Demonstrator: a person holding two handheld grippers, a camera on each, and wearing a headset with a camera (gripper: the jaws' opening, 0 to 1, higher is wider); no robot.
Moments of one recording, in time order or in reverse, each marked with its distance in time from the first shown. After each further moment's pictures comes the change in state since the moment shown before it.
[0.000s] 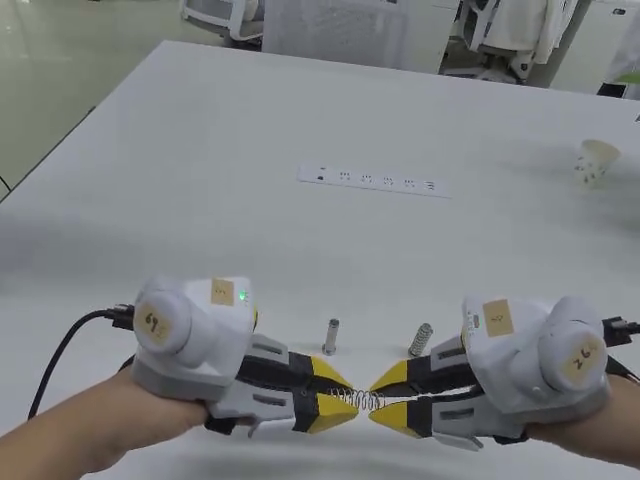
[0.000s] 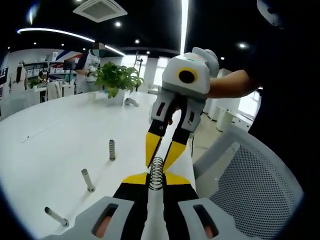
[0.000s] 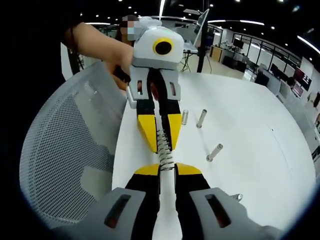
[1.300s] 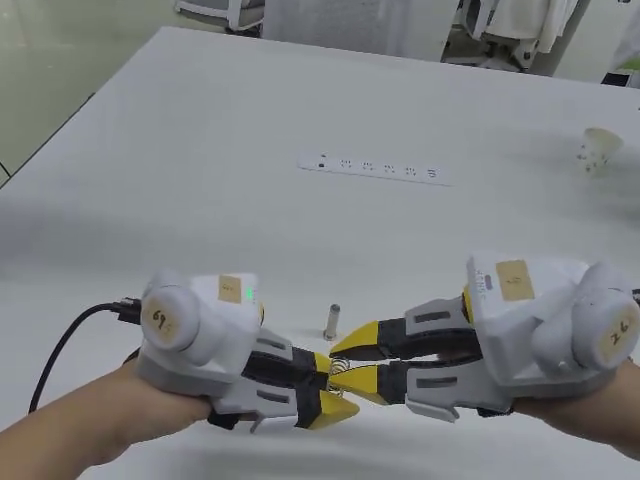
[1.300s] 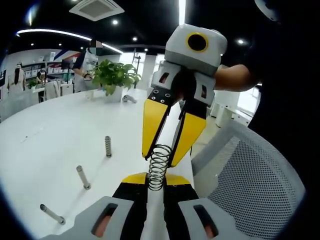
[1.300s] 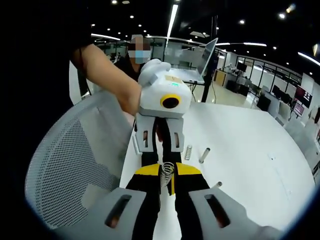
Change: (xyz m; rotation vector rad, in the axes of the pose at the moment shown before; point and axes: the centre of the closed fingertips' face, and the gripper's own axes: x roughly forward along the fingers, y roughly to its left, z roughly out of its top) left arm 0.005 -0.008 -0.008 0.017 0.025 -0.006; right arm -0.006 0.012 0.065 -0.073 -0.203 0.015
